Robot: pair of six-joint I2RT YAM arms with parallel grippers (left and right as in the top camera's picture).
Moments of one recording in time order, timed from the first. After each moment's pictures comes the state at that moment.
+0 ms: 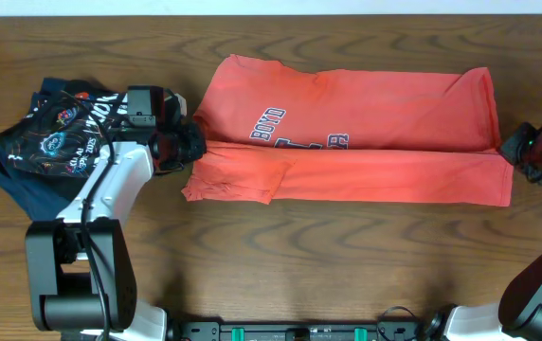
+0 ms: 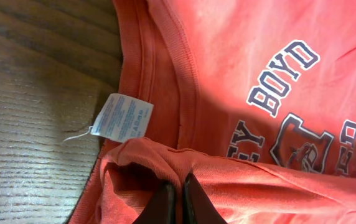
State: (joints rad) left arm 0.00 1.69 1.05 -0.49 0.37 -0.36; right arm -0.47 1.63 1.17 -0.66 -0.03 0.33
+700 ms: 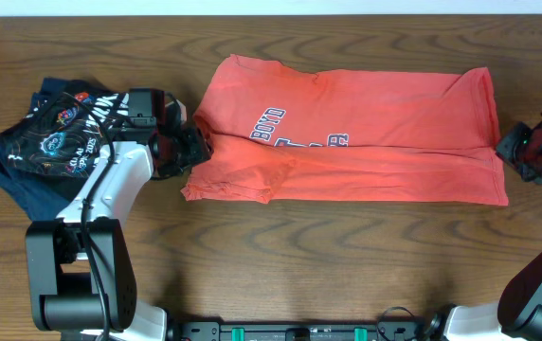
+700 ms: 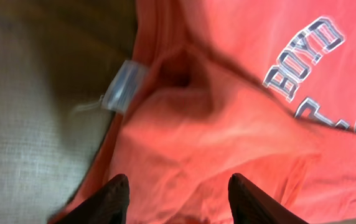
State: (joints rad) left arm 0.00 1.69 1.05 -0.58 0.36 -0.37; right arm -0.44 1.63 1.17 -0.69 0.03 0.32
